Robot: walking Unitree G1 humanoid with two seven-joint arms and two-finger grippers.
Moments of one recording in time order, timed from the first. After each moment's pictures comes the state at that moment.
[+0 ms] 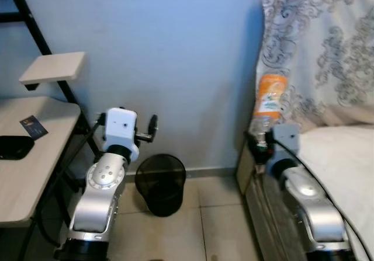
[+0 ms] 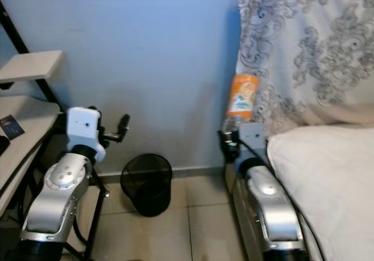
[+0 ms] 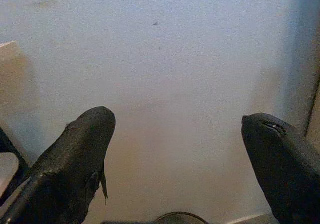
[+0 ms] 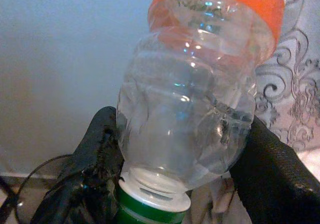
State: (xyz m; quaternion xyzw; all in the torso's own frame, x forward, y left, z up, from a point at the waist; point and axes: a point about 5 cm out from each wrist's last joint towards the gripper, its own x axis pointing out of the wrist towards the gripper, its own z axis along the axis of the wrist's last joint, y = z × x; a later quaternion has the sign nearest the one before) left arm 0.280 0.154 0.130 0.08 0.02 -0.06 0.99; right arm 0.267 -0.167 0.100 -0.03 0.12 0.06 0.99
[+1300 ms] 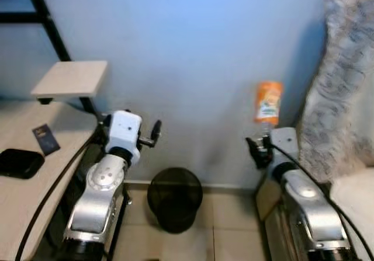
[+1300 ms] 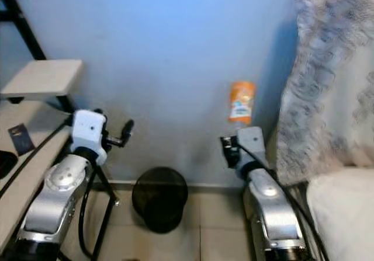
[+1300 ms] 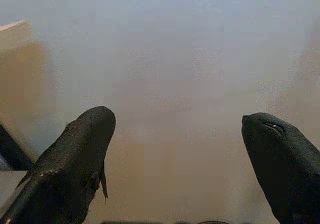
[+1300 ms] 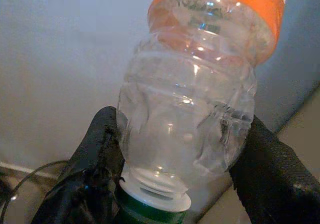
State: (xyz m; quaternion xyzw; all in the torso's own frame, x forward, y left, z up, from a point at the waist) left arm 0.279 0.155 0.124 0.11 0.03 -0.10 0.99; right arm 0.268 -0.171 0.086 -0.06 0.15 0.06 0.98
